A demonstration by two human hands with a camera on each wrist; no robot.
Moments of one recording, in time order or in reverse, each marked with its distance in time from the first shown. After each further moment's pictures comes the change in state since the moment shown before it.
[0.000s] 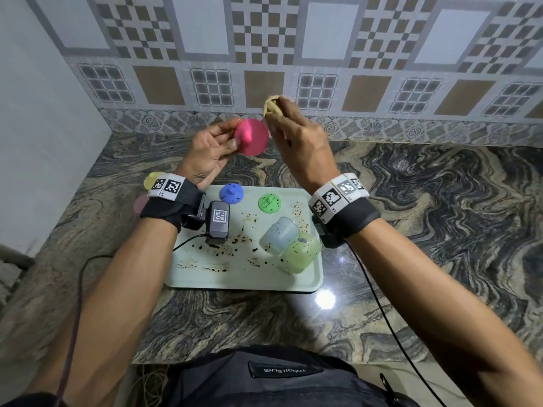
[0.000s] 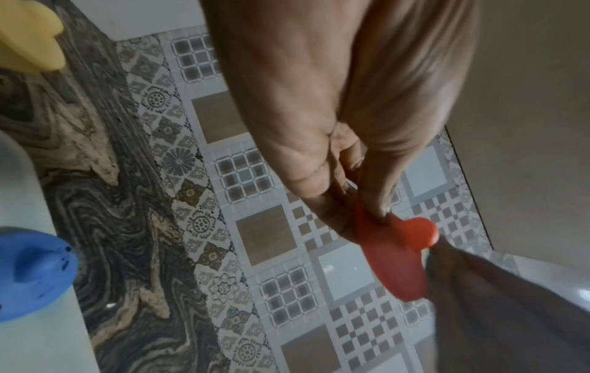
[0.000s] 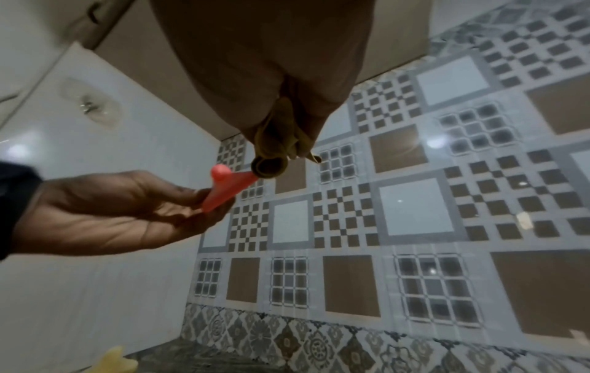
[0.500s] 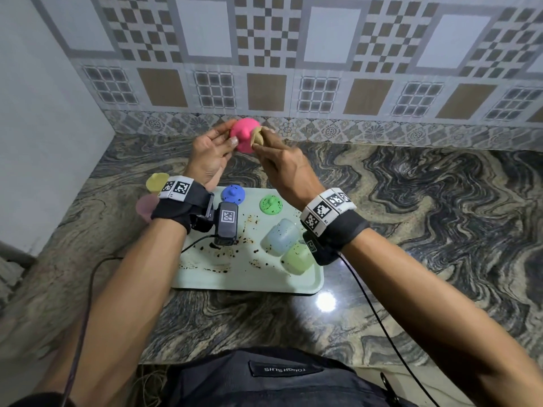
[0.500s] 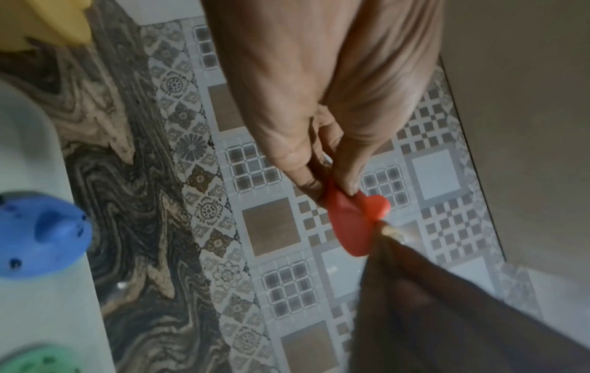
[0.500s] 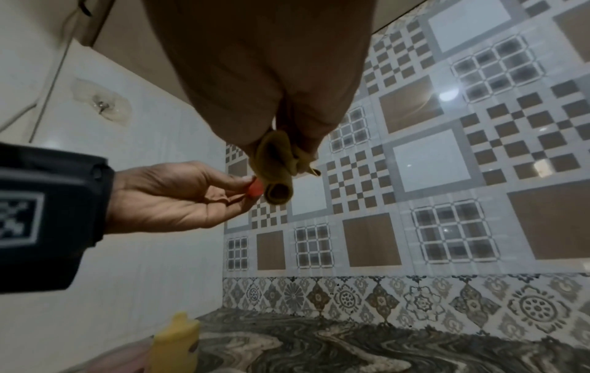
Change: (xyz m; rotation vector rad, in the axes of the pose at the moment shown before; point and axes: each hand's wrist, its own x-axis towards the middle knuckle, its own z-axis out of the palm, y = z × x) left_hand 0.006 -0.009 0.004 -0.041 0.218 0.015; right_hand -0.020 -0.013 0.021 0.158 -0.244 0.042
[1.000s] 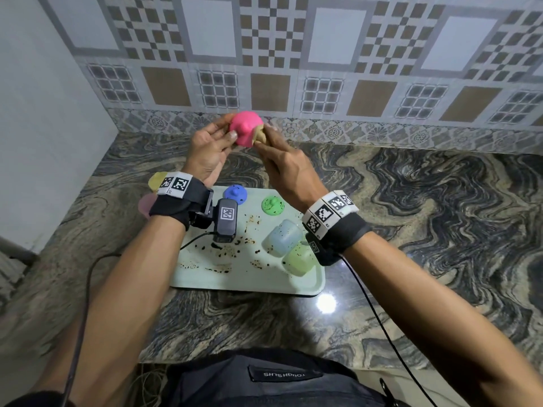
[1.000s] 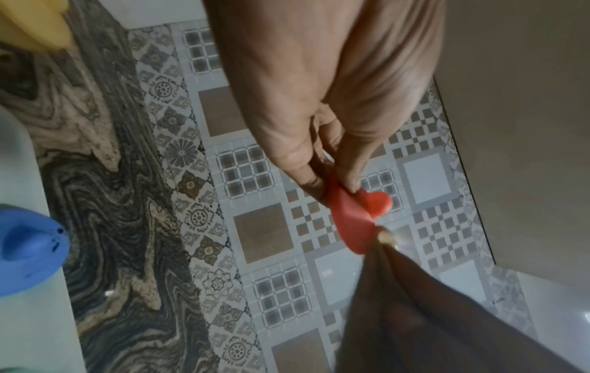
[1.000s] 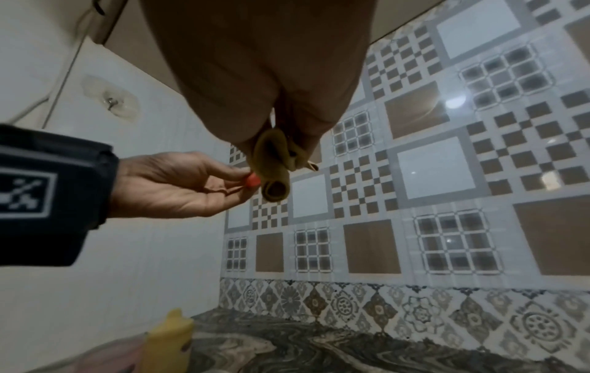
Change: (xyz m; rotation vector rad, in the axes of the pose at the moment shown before) left_hand 0.004 0.009 -0.002 -0.020 0.005 0.026; right_hand 0.000 -0.002 0.000 -0.026 0.037 -0.054
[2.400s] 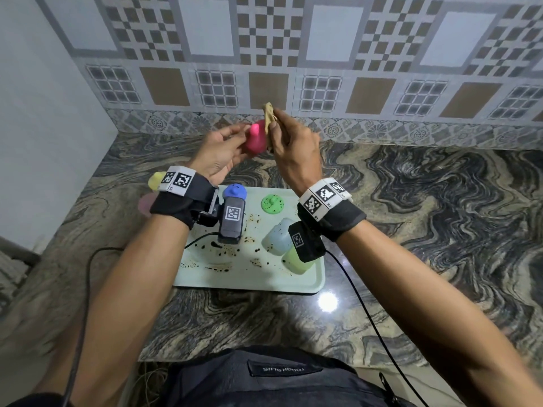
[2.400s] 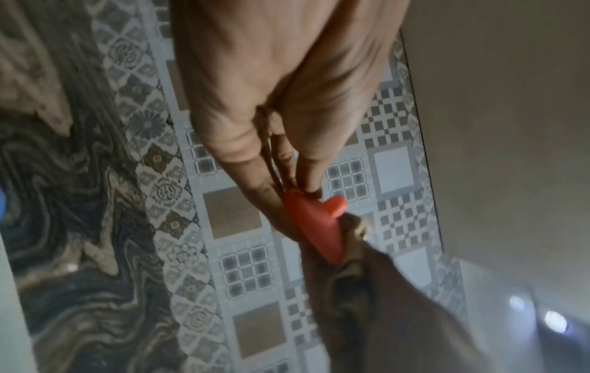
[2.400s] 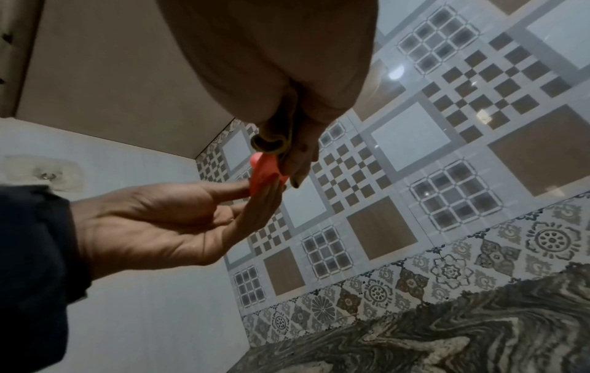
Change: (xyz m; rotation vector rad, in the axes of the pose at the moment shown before) left_hand -0.014 0.012 0.032 0.154 0.040 -0.220; right_hand 0.020 -0.009 -0.013 0.249 0.290 0.356
